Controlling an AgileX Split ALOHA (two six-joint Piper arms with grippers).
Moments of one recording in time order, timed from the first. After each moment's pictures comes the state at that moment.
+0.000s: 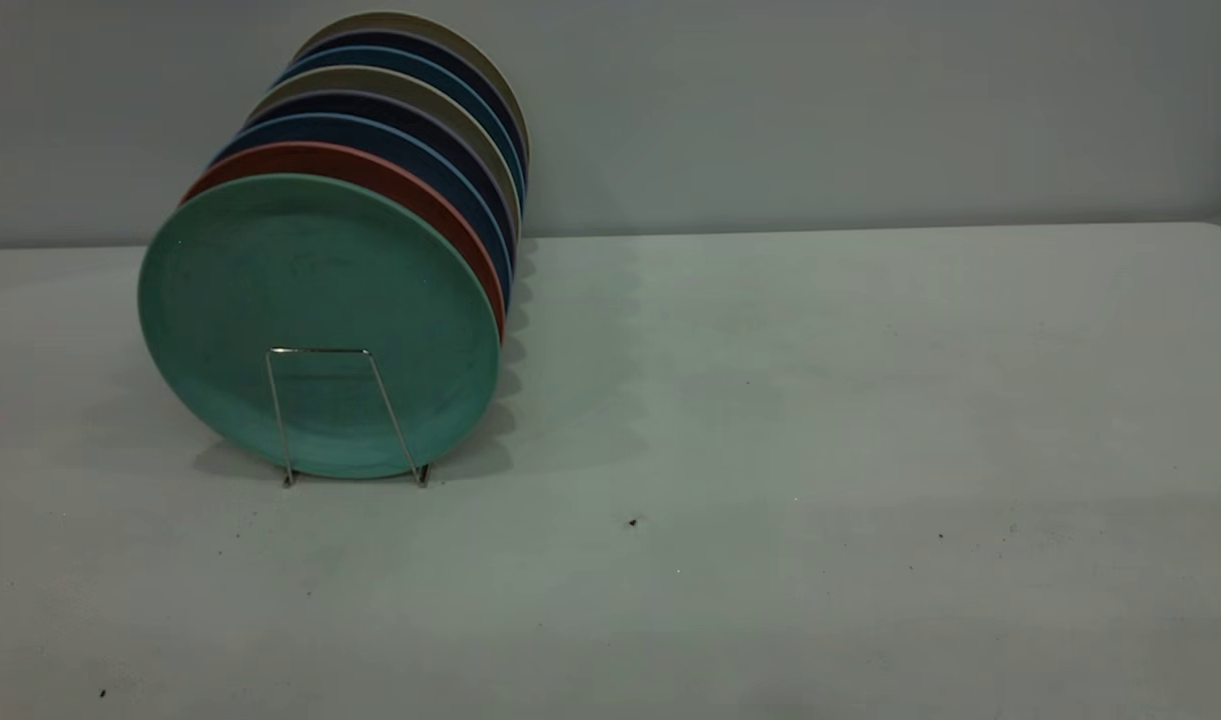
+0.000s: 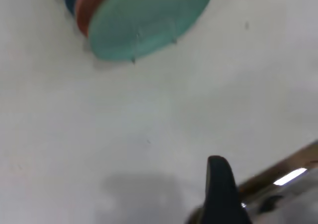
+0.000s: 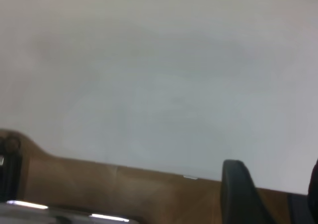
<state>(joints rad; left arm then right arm) -0.02 0.90 -1.07 -0.29 1.17 0.41 0.13 0.31 -0.47 0.03 1.13 -0.05</state>
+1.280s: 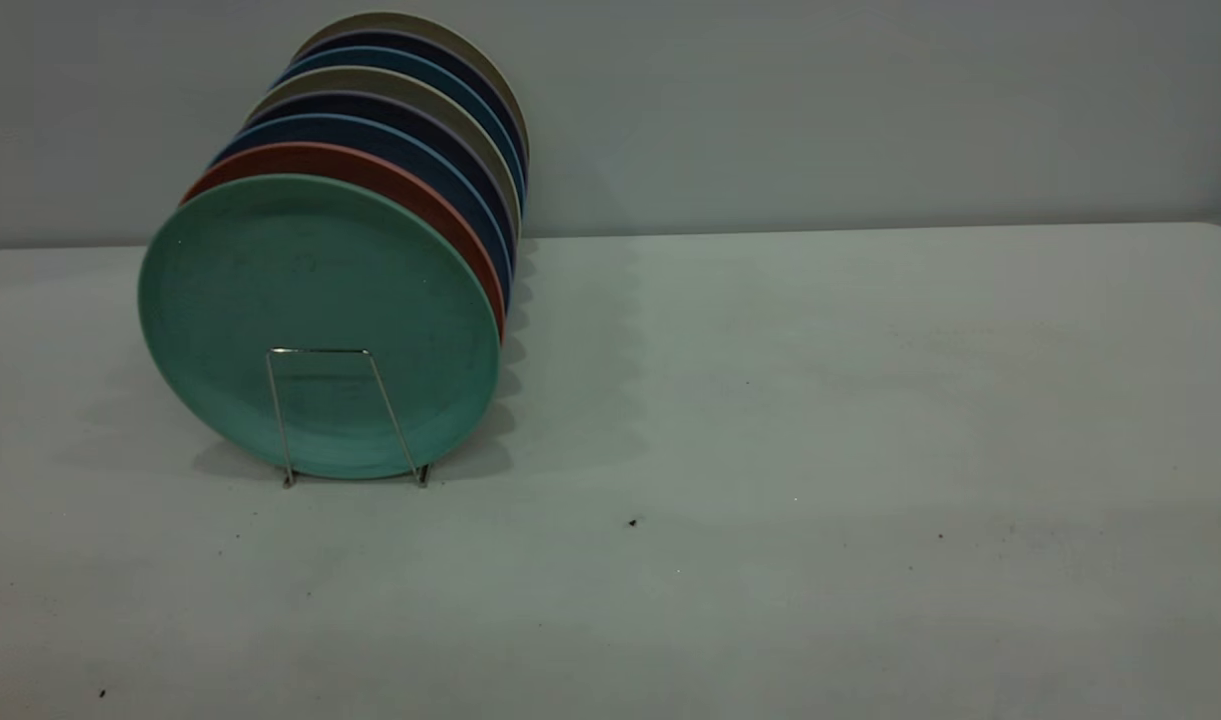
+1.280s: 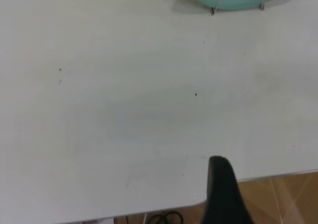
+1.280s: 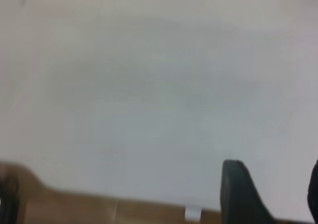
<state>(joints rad) -0.02 0.06 -0.49 -0.04 1.13 0.07 0.08 0.14 -0.47 0.03 1.13 -0.04</state>
